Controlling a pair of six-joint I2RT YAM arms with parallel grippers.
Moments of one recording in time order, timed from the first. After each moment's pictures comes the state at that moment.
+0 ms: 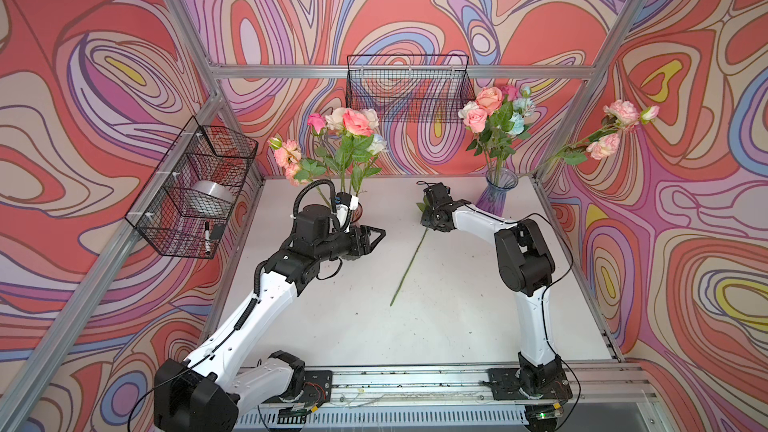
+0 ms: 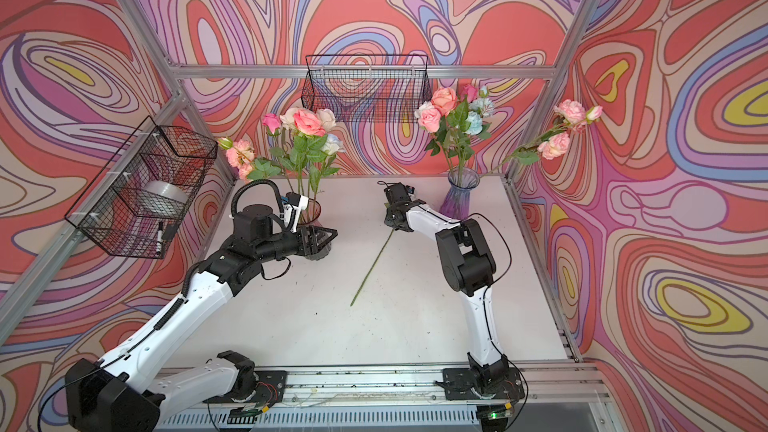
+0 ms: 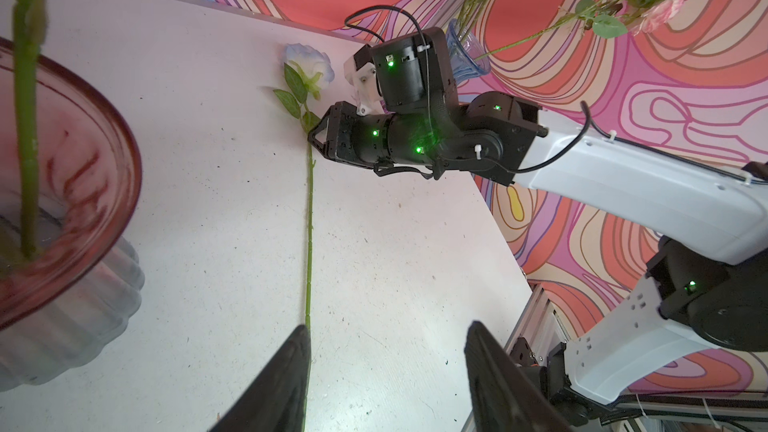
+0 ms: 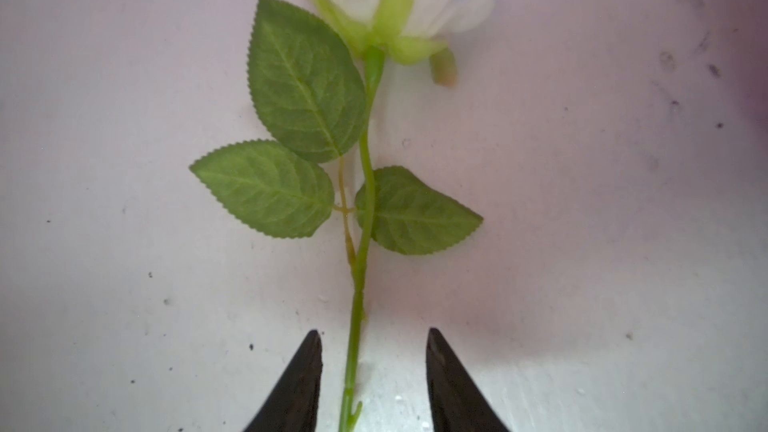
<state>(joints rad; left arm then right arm) -0.39 1.12 0.94 -0.28 0.50 -0.50 0.41 2.19 1.64 -0.44 0.16 0.67</state>
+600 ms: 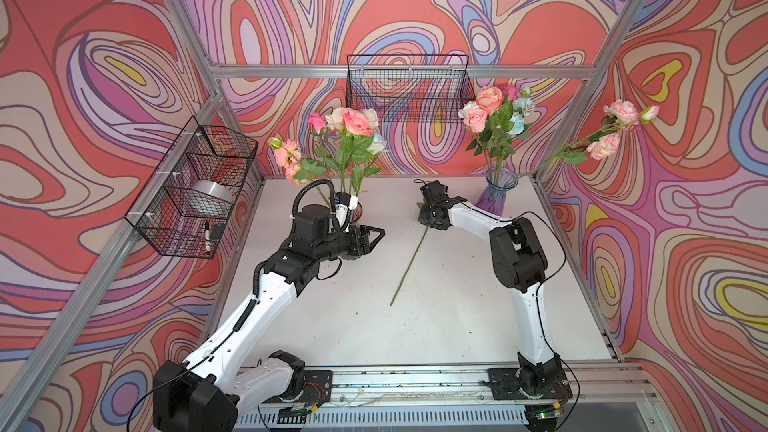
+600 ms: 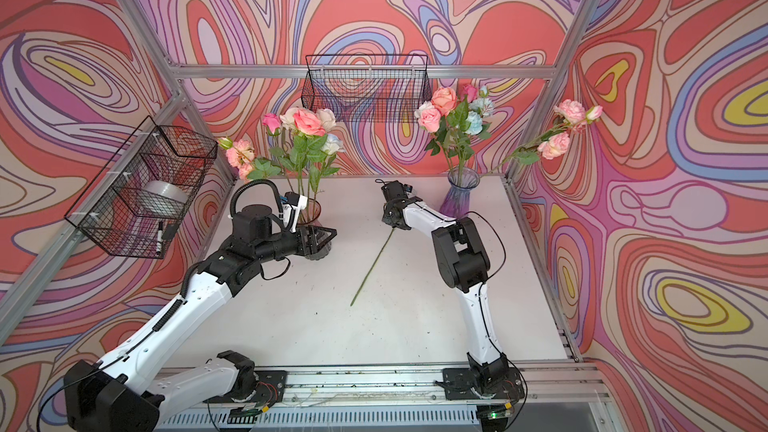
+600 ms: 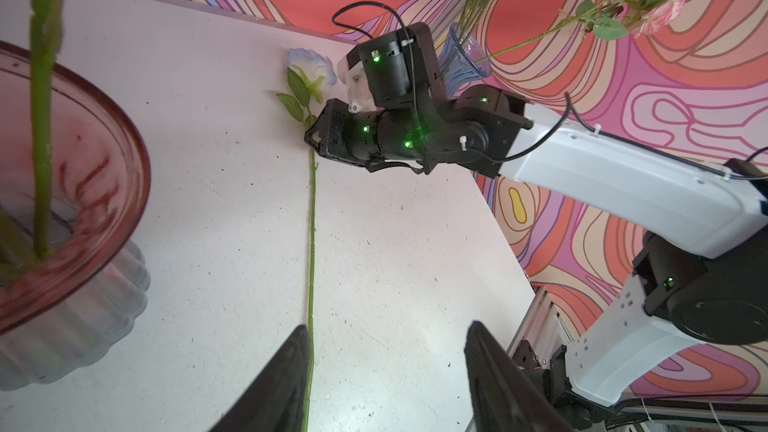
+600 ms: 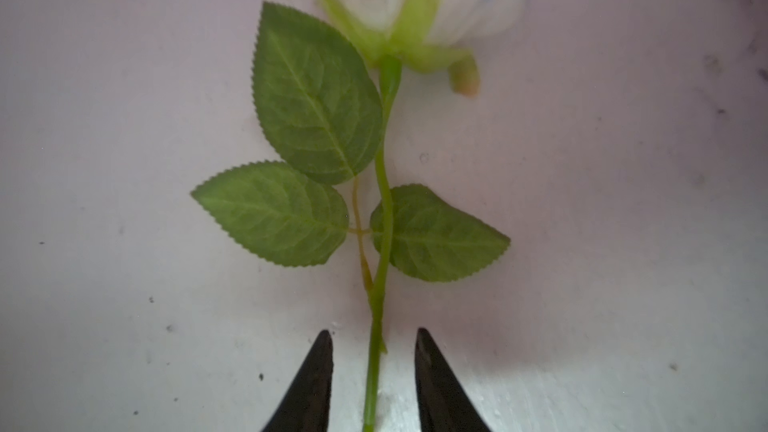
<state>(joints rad) -0.39 1.11 0.94 -0.28 0.49 -0.50 0.42 2.27 1.74 -0.49 0.17 0.69</state>
